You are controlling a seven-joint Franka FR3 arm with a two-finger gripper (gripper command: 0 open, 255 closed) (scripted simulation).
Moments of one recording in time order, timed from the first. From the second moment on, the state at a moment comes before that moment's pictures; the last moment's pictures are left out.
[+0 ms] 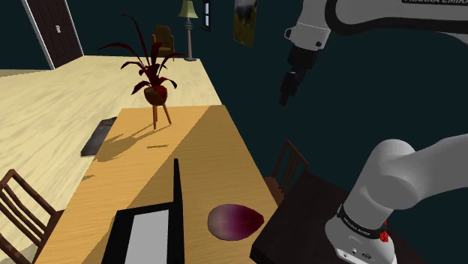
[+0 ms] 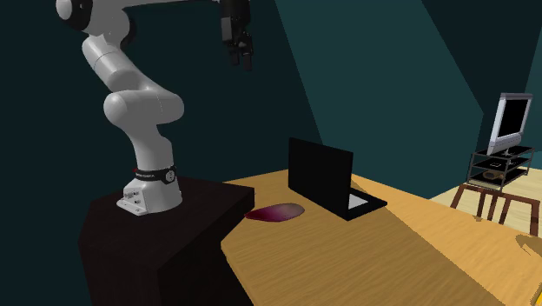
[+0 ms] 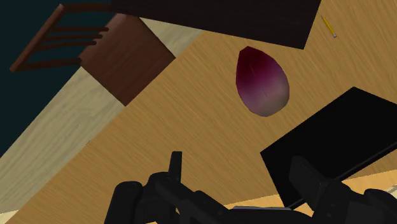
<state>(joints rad) -0.01 -0.80 0.06 -2.37 0.02 1.69 -0.09</state>
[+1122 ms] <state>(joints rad) -0.03 -0.75 -0.29 -2.85 0.31 2.21 -0.51</state>
